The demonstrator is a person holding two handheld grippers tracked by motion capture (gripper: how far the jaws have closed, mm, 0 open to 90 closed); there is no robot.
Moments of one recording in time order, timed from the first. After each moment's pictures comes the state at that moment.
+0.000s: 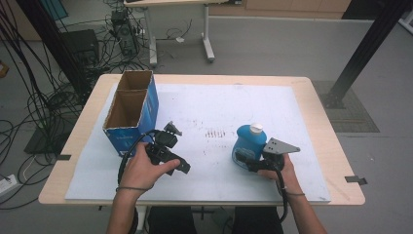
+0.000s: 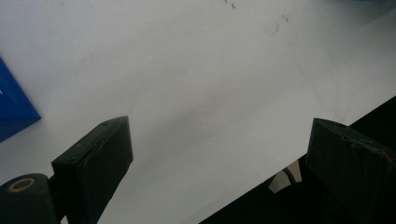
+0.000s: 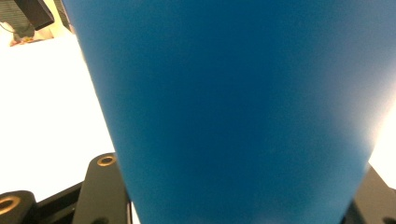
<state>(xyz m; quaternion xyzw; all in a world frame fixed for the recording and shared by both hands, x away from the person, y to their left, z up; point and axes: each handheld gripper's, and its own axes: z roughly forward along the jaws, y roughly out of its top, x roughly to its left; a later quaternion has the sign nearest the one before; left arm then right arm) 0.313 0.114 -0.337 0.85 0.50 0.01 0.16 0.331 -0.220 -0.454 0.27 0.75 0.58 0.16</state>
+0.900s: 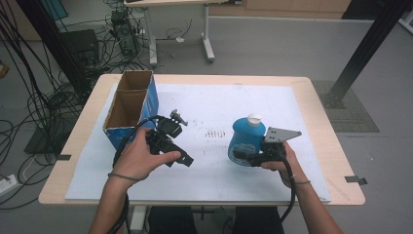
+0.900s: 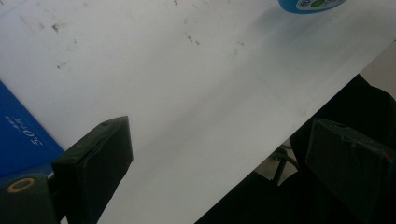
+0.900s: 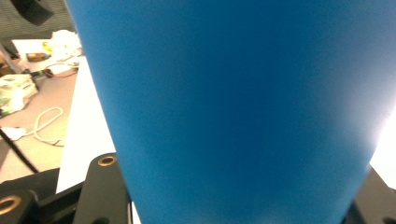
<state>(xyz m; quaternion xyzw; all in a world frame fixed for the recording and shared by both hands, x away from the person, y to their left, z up) 0.313 0.103 -0.286 0.89 0.42 0.02 0.18 0.342 -0.217 -0.411 0.19 0.78 0.59 0.08</state>
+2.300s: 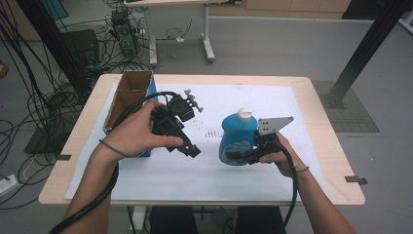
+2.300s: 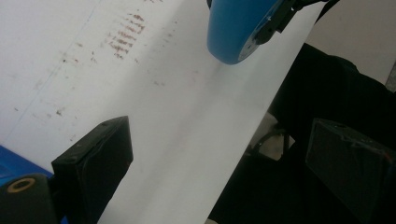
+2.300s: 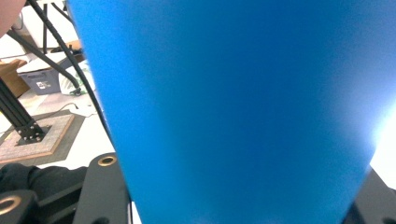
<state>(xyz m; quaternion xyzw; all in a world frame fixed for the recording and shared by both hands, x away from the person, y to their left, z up) 0.318 0.077 -0.217 0.95 0.25 0.02 0.18 0.350 -0.193 -0.375 0.09 0.80 0.59 -0.01</state>
